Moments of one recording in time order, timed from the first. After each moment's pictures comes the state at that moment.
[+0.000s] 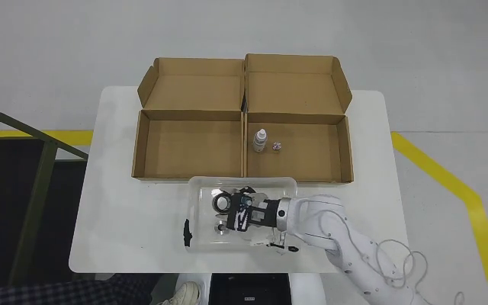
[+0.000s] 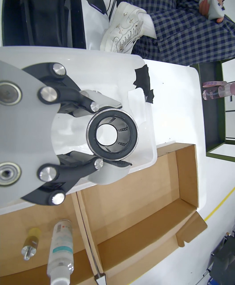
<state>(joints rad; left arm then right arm) -0.01 -0.37 -0.75 -1.25 2.03 -0.40 0.22 -1.22 -1.18 0.94 -1.92 -1.32 -0.69 0.38</state>
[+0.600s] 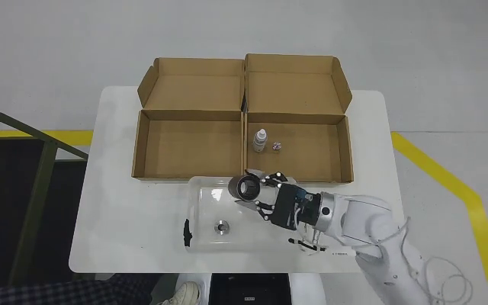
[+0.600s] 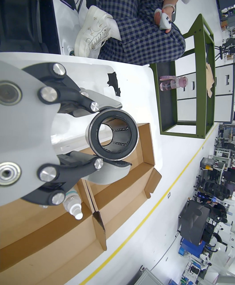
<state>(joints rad) -0.01 -0.37 -0.75 -1.25 2.03 -0.40 0.22 -1.36 -1.13 1.20 -2.11 -1.21 -0.74 0.24</state>
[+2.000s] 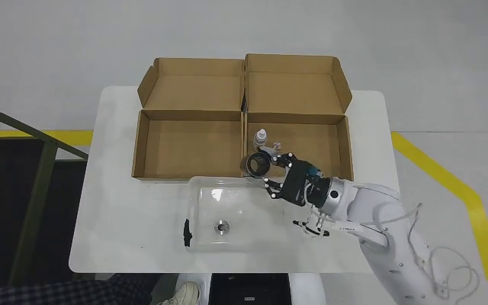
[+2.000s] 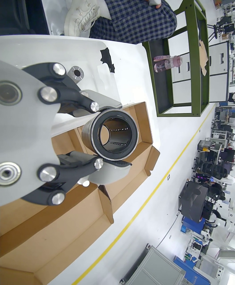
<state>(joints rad) -0.01 -0.37 -0.75 -1.25 2.03 -0.40 0.22 -1.26 -1.13 1.18 -2.06 -1.19 -0.64 0.27</state>
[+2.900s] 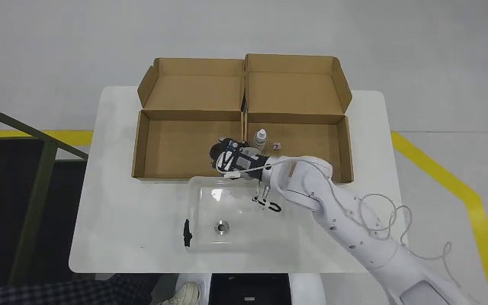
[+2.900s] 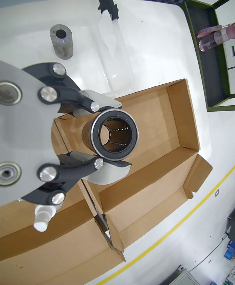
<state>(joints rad) -0.01 -0.37 -0.75 -1.25 2.03 -0.40 0.22 -0.85 -1.26 0.76 -1.66 -1.21 -0.40 0.49</state>
